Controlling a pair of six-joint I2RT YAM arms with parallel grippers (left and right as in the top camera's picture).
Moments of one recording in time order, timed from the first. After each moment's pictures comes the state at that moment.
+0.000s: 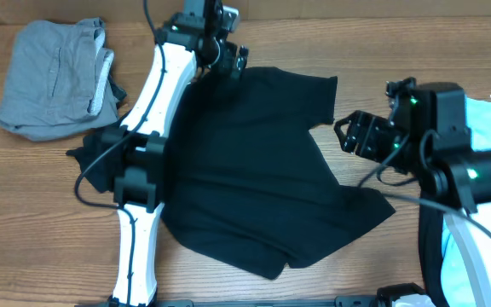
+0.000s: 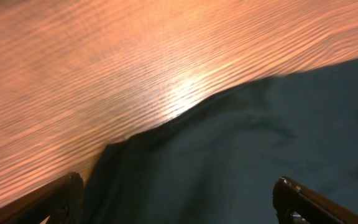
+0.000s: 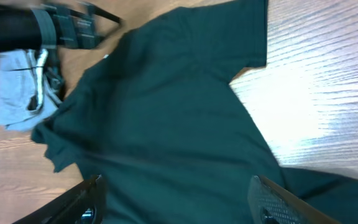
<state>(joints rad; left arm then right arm) -0.25 2.44 2.26 -0.84 0.20 0.09 0.15 1.17 1.29 -1.00 -0.28 0.46</state>
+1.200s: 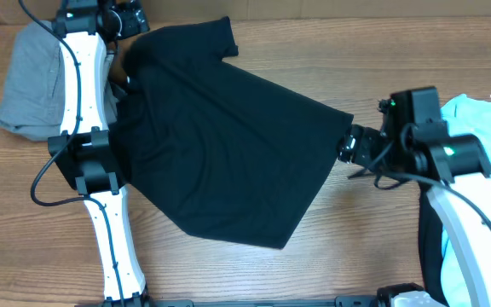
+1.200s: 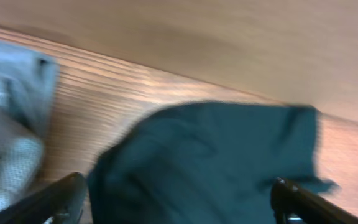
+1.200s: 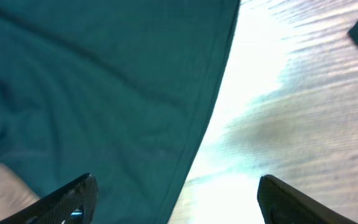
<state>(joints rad) 0.11 2.61 2.71 -0.97 0.22 -0.23 0.15 1.32 1.24 -1.07 -0.14 0.46</state>
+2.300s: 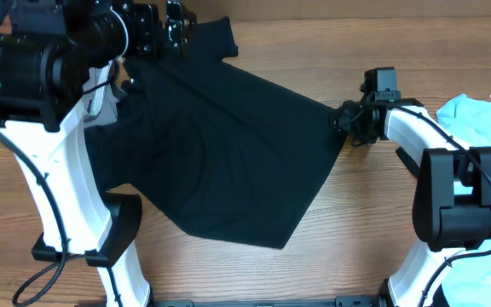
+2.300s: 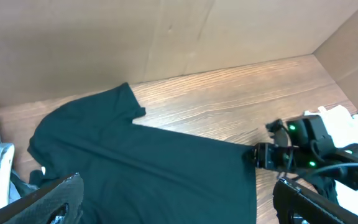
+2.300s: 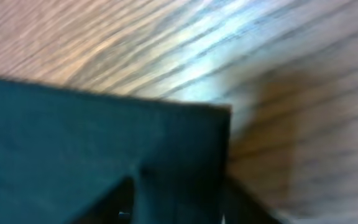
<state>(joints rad) -0.14 2.05 3.11 -1.69 0.32 -0.07 0.03 2.00 1.25 -0.45 -0.19 0.46</state>
